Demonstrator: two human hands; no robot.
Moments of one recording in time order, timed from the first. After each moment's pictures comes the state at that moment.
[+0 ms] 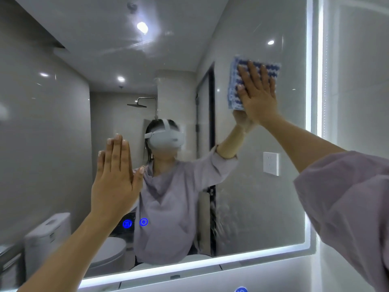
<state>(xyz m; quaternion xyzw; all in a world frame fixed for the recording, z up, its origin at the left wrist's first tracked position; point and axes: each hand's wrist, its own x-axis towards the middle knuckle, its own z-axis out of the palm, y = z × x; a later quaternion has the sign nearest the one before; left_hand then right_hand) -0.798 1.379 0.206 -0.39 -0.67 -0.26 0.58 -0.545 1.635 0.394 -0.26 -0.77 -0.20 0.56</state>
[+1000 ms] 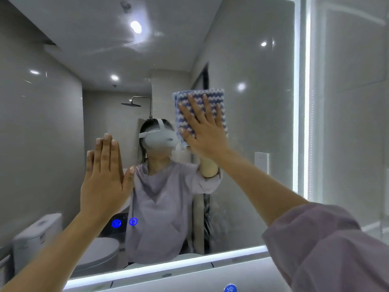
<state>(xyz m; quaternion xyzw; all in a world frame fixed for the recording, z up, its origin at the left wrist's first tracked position) -0.789 1.376 0.207 -0.39 -0.68 -0.28 0.55 -0.610 1.558 0.314 -0.17 -0.80 -0.30 0.49</state>
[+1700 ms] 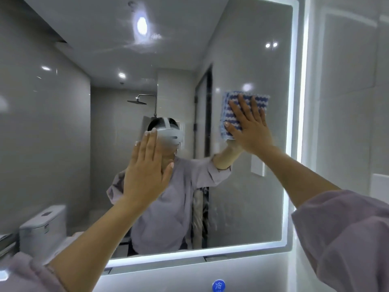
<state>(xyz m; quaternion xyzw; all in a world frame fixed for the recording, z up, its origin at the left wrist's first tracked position) -0.703 1.419 0.220 -0.45 -0.70 -0.23 0.50 -0.508 1.642 0.323 -0.25 -0.81 -0.22 0.47</state>
